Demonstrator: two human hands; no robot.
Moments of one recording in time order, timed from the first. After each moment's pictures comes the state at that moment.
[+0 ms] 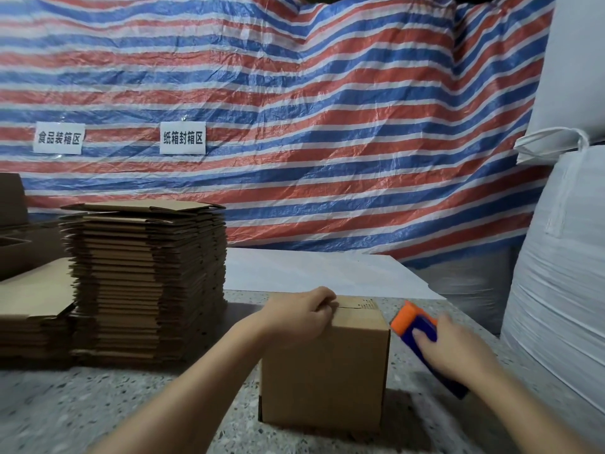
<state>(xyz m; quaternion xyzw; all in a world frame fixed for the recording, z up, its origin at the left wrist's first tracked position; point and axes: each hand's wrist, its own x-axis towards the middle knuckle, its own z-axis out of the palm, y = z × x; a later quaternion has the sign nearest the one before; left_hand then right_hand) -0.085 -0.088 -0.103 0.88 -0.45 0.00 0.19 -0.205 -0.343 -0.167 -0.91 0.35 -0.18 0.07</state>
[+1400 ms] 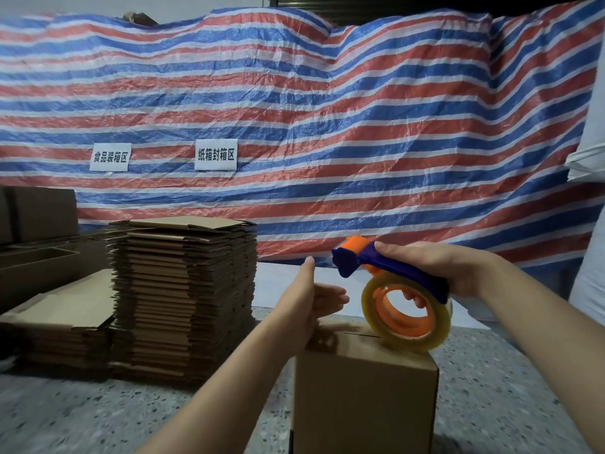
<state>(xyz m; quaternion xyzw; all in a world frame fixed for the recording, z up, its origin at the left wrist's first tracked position) -0.052 -0.085 -0.084 0.60 -0.19 -0.17 0.76 -0.144 -0.279 0.002 -0.90 0.08 -0.05 0.43</state>
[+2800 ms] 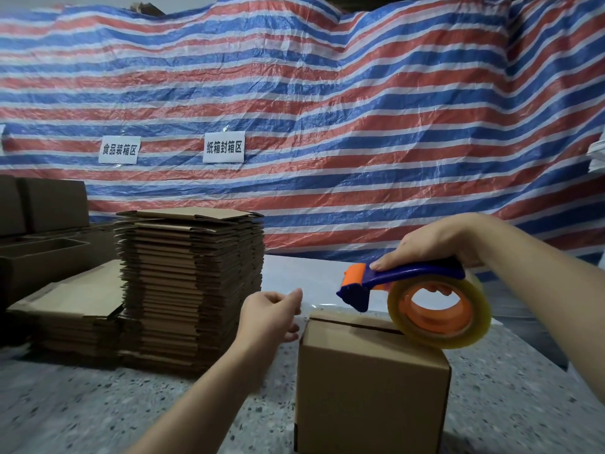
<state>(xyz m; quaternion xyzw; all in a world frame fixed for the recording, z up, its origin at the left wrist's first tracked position) -0.045 -0.039 -0.124 0.68 -0.11 0.04 0.73 -0.127 -0.259 0.033 -0.96 0.16 0.11 0.20</state>
